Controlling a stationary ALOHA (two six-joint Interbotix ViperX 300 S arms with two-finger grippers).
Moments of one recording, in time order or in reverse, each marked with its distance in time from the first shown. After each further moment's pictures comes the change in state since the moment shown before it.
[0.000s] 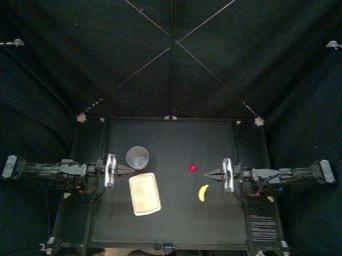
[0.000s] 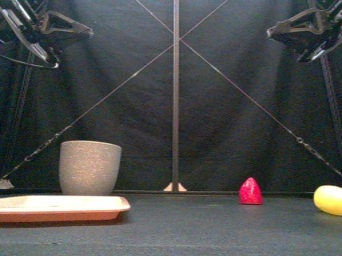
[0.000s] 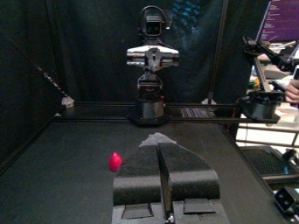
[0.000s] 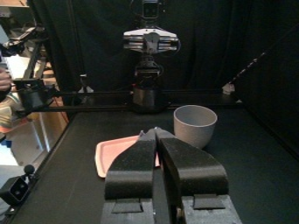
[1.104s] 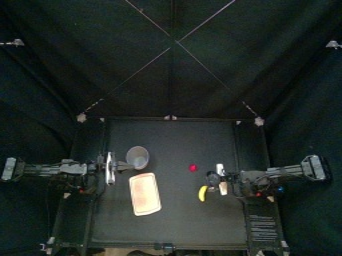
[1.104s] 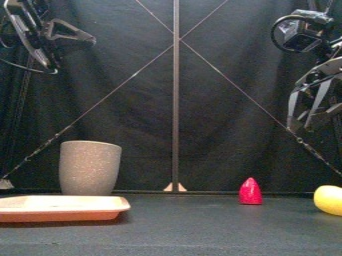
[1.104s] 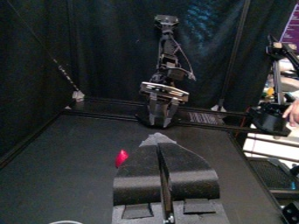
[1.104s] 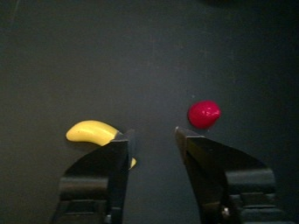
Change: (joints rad) left arm 0.072 0.008 0.012 -0.075 -0.025 -0.002; right arm 0.052 0.285 -0.069 -0.218 0.612 0.043
